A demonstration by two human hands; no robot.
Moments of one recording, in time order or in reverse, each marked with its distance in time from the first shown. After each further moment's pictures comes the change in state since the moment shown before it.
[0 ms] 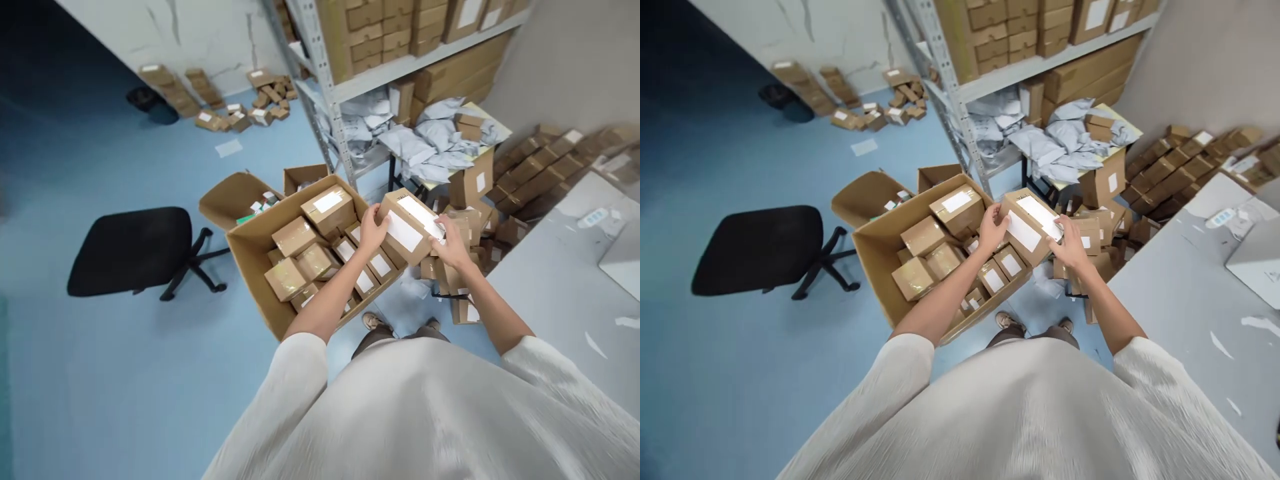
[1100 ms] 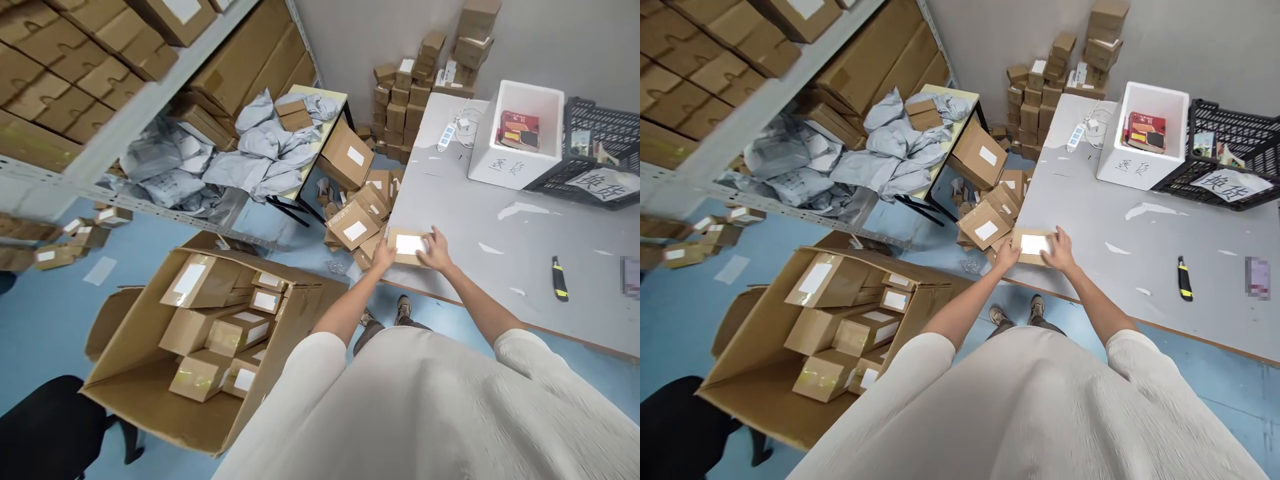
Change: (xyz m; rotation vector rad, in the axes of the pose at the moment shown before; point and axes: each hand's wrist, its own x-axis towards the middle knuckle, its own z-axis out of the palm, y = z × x) left_hand -0.209 0.048 0.446 0.459 -0.776 -0.238; right_hand -0.313 0.326 -0.135 -0.207 0.131 0.571
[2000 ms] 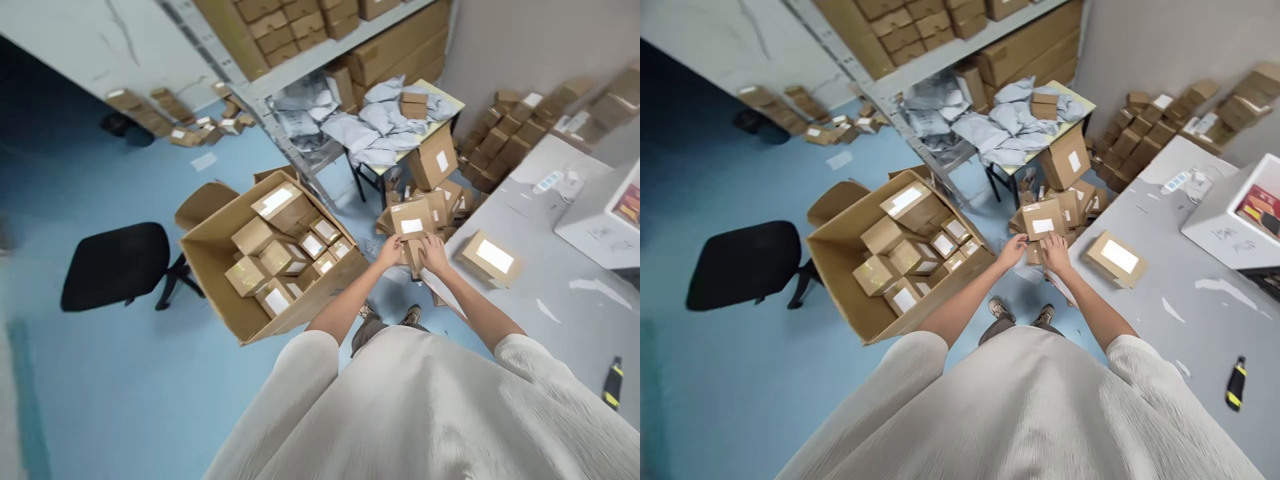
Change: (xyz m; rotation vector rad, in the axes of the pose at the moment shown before) left_hand -0.052 -0.102 -0.141 -0.380 0.277 0.070; right_hand 0.065 -0.204 0.065 -0.089 -0.190 -0.502
